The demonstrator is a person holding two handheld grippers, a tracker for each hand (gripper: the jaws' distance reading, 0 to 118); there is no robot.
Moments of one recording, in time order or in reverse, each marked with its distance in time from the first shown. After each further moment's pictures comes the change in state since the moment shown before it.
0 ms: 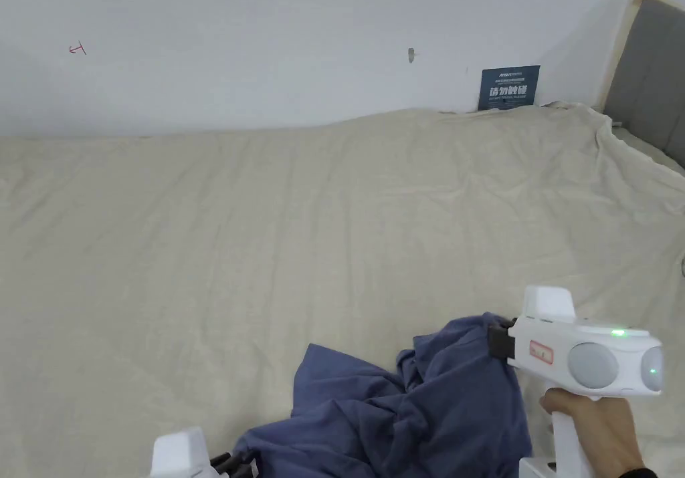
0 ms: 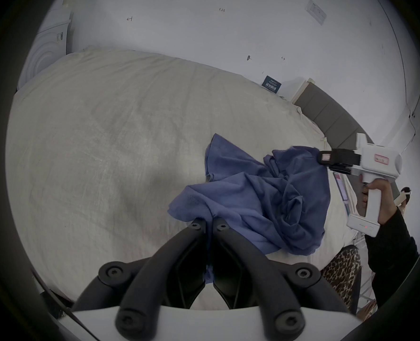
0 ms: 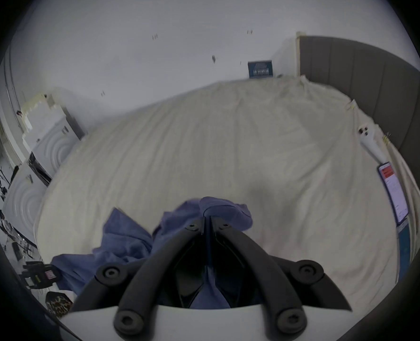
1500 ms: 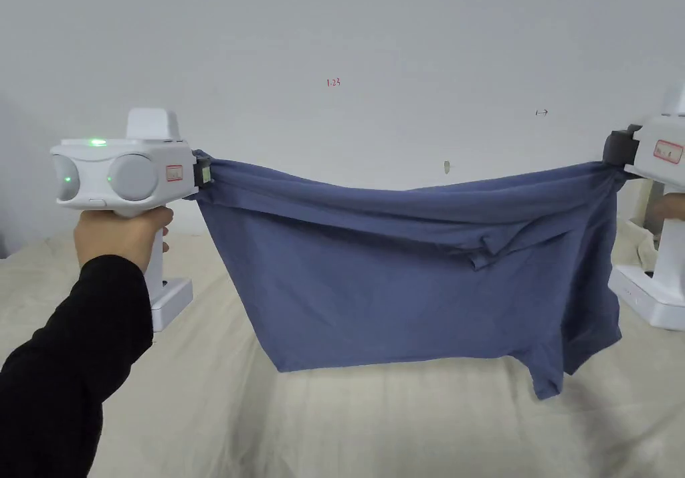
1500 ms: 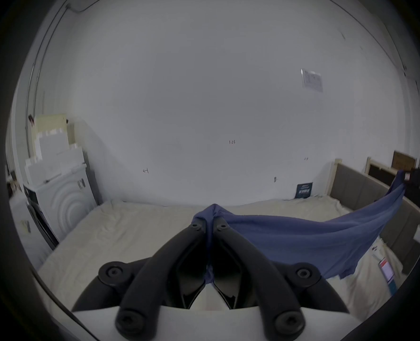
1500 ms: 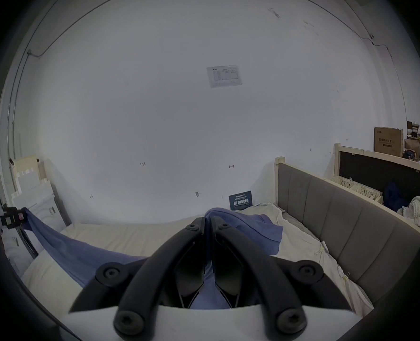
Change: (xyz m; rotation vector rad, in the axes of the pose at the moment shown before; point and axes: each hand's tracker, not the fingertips) left arm 0.076 0.395 0.071 0.579 0.318 -0.349; right arm 0.011 0.290 0.069 0.544 -0.136 0.027
